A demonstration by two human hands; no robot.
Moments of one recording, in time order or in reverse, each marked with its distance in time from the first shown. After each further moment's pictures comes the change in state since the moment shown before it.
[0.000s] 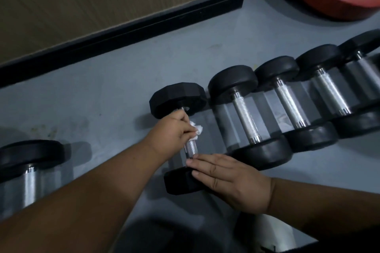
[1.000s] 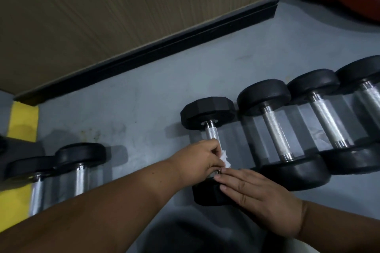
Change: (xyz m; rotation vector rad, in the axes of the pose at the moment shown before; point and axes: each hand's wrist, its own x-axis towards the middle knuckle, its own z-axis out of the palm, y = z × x) left_hand -0.027 0.005 -0.010 0.171 -0.270 0.256; right_hand -0.005 -0.001 0.007 -0.011 0.023 0.007
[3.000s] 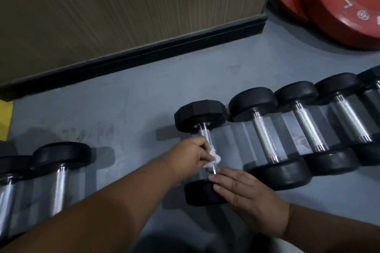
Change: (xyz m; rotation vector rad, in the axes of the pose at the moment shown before) left_hand 0.001 -0.011 0.008 -0.309 0.205 -0.206; right_hand 0.006 -0.006 0.002 -0.011 0.051 0.013
